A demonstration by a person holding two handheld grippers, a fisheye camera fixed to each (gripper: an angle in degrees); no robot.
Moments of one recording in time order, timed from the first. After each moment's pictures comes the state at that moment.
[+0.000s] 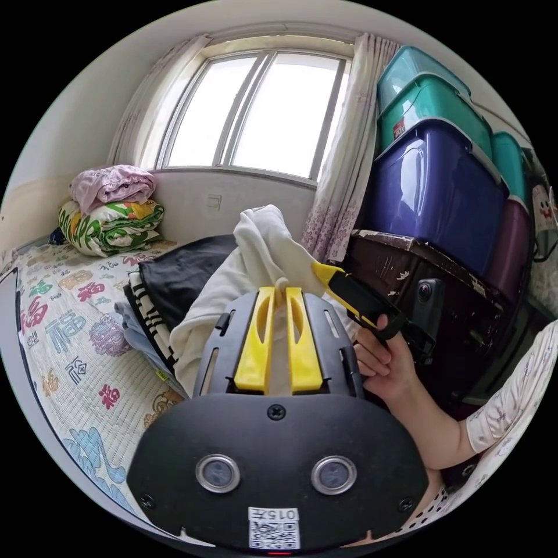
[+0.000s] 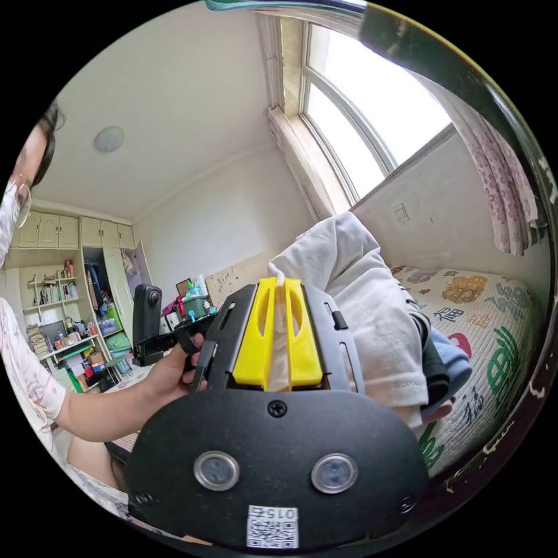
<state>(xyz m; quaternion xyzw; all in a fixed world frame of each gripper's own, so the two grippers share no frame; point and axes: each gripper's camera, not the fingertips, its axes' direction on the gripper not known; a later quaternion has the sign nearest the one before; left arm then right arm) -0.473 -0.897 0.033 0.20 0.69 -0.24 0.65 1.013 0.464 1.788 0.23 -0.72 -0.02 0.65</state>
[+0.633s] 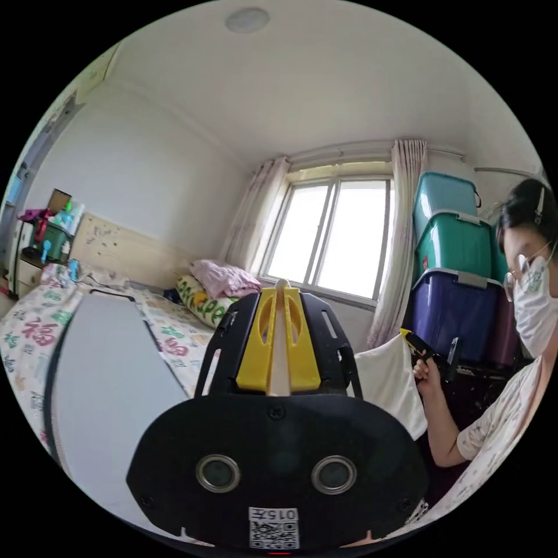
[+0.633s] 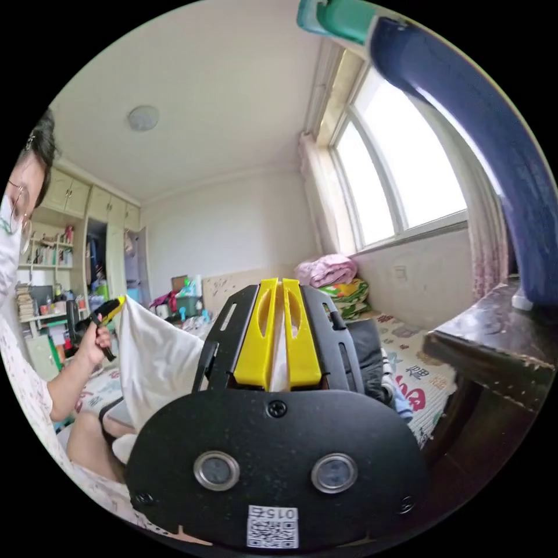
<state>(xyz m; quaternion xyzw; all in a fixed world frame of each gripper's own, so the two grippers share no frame) -0.794 -0.357 -0.044 0.28 0.45 -0.49 0.69 1.055 0.509 1.728 0.32 -0.67 -0.05 0.66</state>
